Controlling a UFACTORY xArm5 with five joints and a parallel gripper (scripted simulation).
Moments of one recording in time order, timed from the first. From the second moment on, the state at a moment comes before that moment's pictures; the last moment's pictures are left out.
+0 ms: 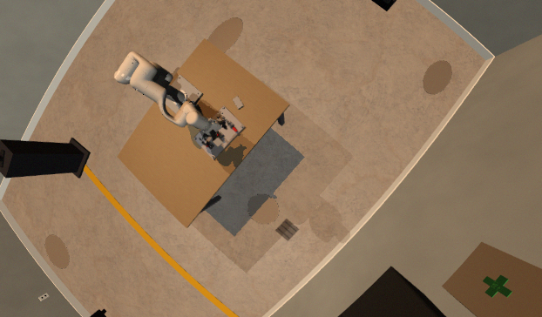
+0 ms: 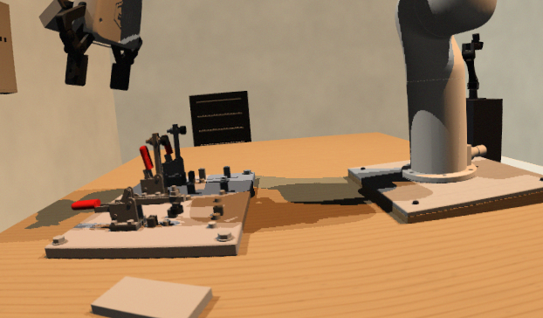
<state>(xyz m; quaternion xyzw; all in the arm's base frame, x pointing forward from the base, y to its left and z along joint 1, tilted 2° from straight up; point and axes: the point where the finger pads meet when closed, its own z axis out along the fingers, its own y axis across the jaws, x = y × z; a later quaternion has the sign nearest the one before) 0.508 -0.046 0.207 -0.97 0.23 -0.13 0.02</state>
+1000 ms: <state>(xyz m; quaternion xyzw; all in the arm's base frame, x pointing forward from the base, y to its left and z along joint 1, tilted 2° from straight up) 0.396 0.042 0.208 -0.99 0.12 -0.02 0.00</state>
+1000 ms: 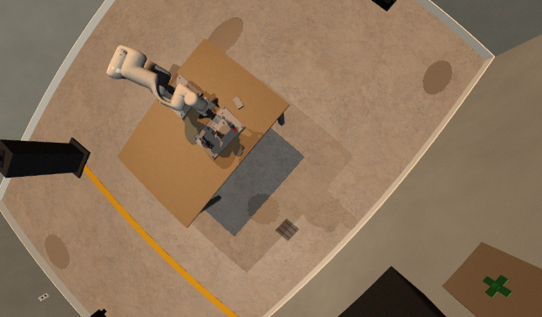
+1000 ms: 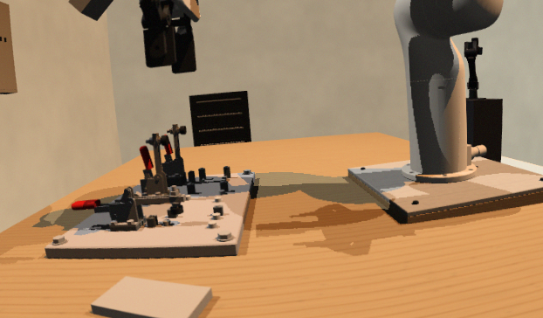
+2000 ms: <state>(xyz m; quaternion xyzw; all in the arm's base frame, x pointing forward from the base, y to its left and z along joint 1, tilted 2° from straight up) 0.396 0.042 0.208 -0.99 0.12 -0.02 0.00</state>
